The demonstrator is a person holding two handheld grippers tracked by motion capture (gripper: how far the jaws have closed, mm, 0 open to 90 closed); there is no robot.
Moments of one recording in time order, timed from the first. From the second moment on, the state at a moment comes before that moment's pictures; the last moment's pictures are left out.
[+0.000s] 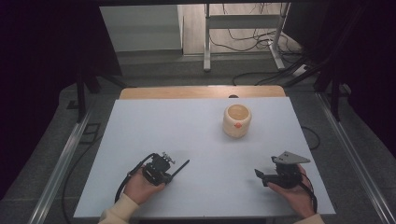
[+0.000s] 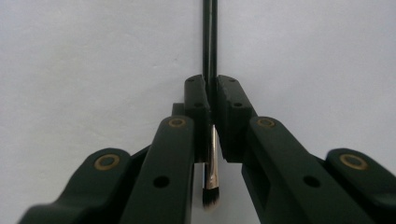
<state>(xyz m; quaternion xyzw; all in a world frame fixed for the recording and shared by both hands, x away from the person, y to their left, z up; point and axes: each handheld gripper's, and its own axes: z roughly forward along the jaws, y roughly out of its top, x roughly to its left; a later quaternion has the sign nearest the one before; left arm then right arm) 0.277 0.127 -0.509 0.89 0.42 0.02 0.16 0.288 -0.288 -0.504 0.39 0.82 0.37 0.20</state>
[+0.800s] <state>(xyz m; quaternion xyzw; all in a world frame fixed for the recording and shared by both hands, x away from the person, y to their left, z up) 0.274 0.143 -0.472 0.88 0.41 0.03 0.25 0.287 -0.289 -0.503 0.39 0.82 0.37 0.20</state>
